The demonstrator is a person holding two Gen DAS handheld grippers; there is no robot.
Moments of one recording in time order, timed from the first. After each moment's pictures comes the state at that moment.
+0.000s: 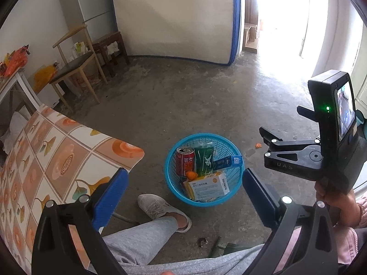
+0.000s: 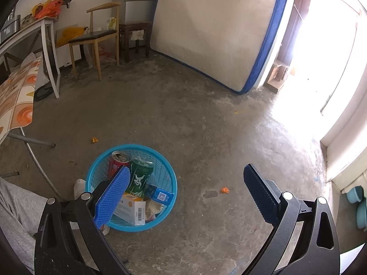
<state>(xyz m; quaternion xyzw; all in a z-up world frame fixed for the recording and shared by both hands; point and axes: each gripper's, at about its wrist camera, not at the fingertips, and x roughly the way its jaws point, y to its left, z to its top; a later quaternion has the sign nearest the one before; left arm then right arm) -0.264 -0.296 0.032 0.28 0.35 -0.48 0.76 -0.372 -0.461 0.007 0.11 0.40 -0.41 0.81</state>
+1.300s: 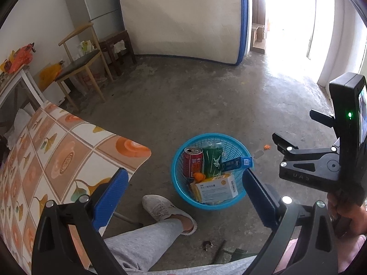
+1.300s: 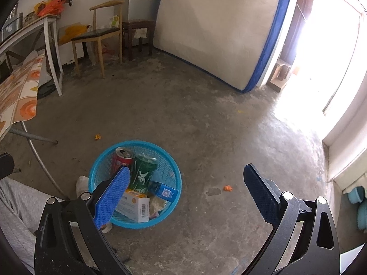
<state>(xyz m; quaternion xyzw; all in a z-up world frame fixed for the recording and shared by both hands) -0.257 -0.301 0.017 0.28 0.35 -0.46 0.77 -0.371 -0.457 0.004 0.12 0.41 -0.40 0.81</state>
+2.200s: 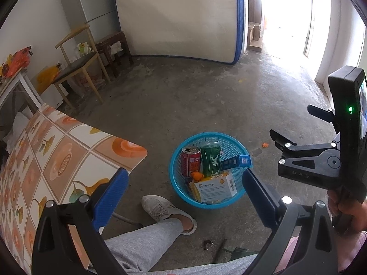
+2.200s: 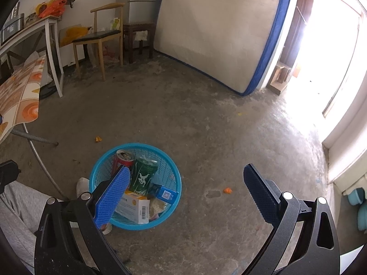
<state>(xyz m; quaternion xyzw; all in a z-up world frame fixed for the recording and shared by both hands) -0.258 -0.302 0.013 0.28 0.34 -0.46 0.76 -0.370 -0.456 0.003 0.11 0.40 -0.40 0.82</state>
